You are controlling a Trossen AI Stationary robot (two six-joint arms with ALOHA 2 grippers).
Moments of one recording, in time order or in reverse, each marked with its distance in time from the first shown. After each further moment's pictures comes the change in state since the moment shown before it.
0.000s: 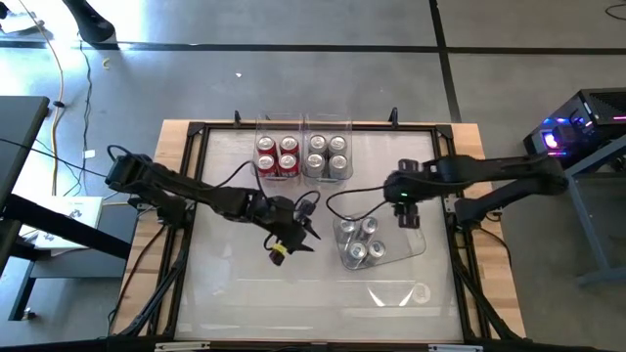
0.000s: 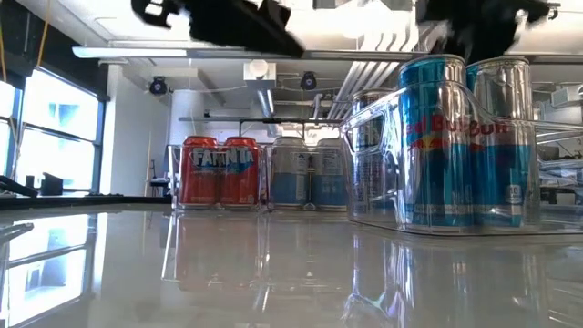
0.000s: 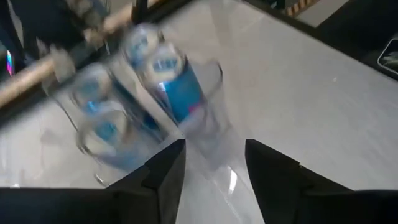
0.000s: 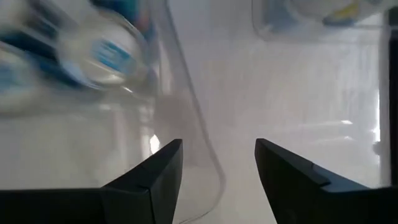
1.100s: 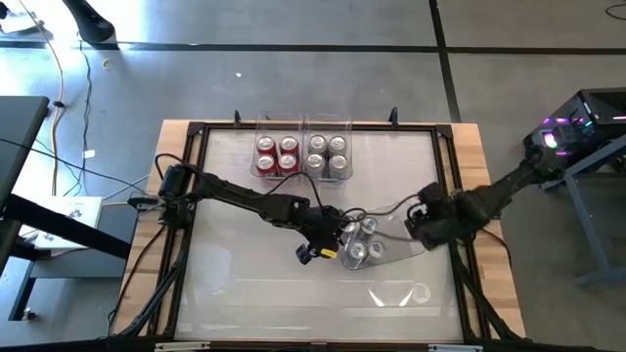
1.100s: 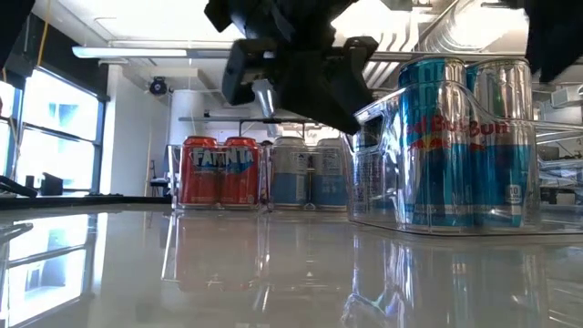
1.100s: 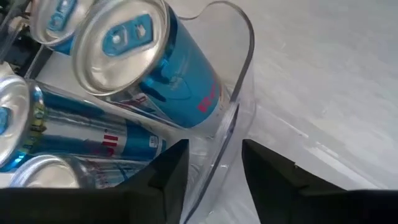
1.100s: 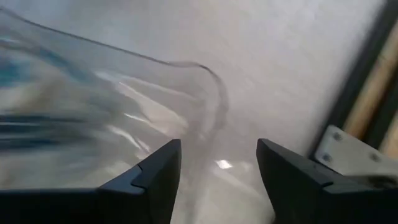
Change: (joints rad) left arm 0.038 0.423 0.399 -0.228 0.031 0.327; right arm 0.508 -0.088 -0.097 -0.292 0.261 1.550
